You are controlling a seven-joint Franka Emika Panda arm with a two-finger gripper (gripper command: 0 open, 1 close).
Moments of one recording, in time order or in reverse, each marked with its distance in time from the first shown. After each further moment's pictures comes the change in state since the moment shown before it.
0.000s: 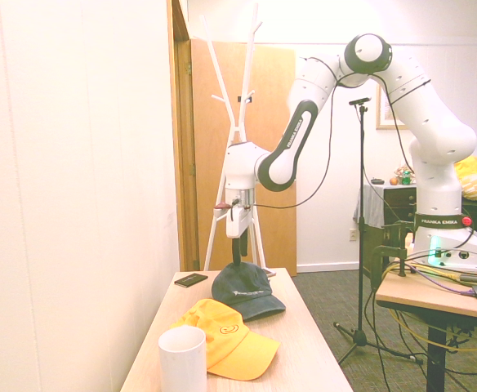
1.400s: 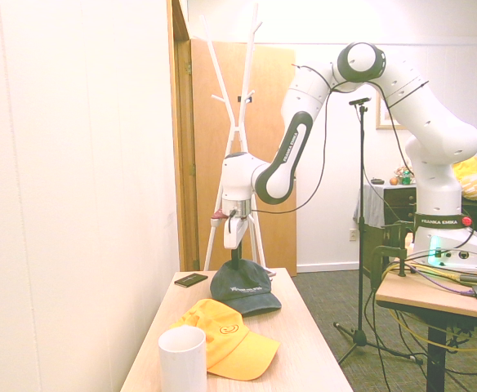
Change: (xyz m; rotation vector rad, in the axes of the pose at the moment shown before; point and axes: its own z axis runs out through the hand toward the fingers) arm 0.013 0.005 0.020 -0.025 0.049 -0.017
